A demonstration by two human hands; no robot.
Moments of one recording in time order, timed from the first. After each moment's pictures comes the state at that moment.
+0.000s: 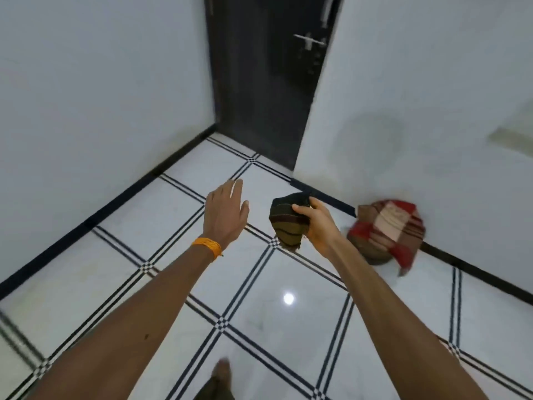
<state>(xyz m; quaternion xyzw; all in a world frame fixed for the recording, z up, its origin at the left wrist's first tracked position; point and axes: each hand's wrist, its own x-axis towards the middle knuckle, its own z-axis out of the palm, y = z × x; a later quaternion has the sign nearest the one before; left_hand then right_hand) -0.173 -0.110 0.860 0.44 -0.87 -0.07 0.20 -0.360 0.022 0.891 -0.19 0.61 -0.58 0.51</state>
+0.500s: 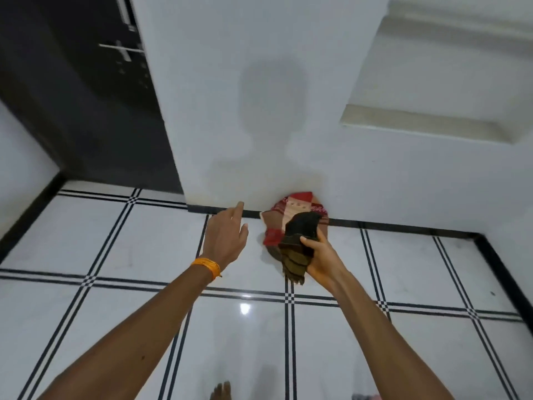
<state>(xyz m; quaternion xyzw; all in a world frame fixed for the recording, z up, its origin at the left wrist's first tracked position) -0.583 -0.089 0.828 0.19 -0.96 -0.14 0.14 -0.681 0.135 0.835 0.05 0.56 -0.74 0.38</state>
